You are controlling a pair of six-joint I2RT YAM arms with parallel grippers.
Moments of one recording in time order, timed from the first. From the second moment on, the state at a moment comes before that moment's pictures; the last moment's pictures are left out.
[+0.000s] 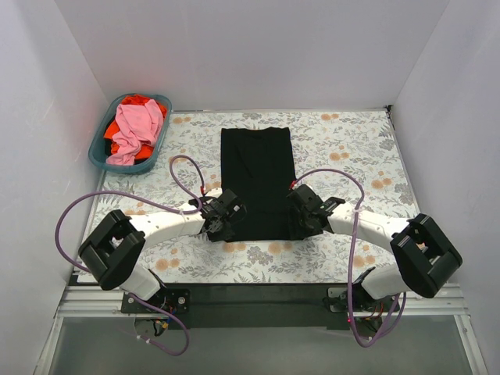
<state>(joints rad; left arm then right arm) -0.82 1.51 0.80 -0.56 -0.22 -1.00 0.74 1.41 0.71 -0.48 0.11 0.48</state>
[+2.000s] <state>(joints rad) -0.63 1.29 1.17 -0.96 -0.10 -0.96 0.74 1.60 1.55 -1.24 0.07 0.27</state>
